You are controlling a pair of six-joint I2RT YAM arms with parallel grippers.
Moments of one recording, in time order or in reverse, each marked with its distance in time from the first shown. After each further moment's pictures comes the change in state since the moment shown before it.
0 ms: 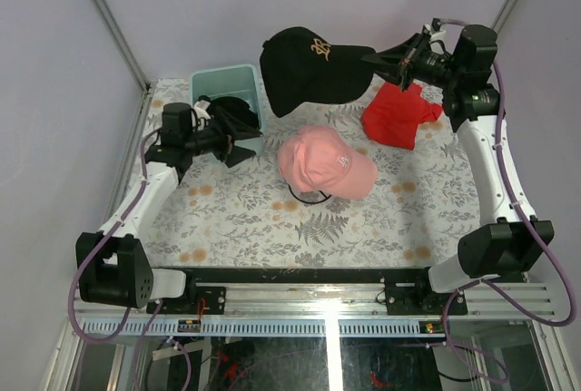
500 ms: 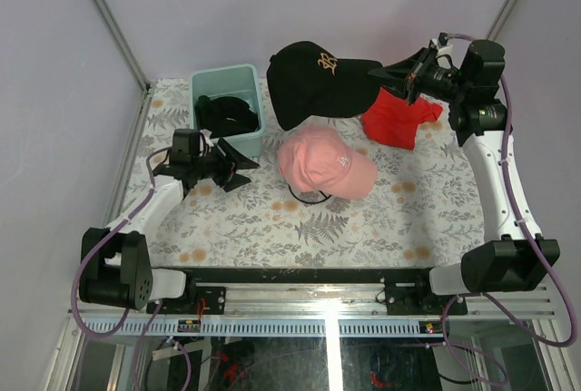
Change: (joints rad) left arm -0.058 -0.007 -0.214 -0.045 -0.138 0.151; right arm -0.062 -0.099 -0.144 -0.026 -0.025 -0.032
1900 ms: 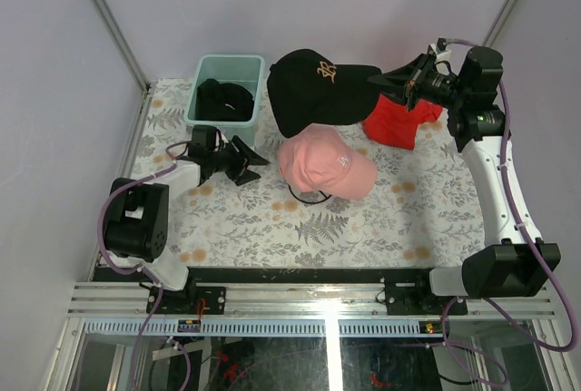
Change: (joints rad) left arm -0.030 0.314 0.048 0.230 -0.002 0.032; right arm 0.000 -0.040 -0.066 0.029 -0.005 -0.037
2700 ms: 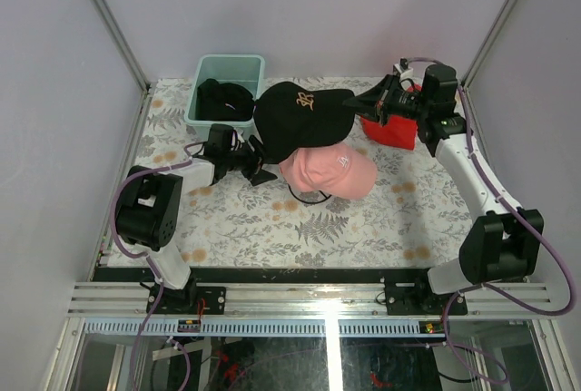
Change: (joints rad) left arm -0.101 0.109 0.033 0.138 0.049 -0.137; right arm 0.112 0.094 -0.161 0.154 0.018 -0.099
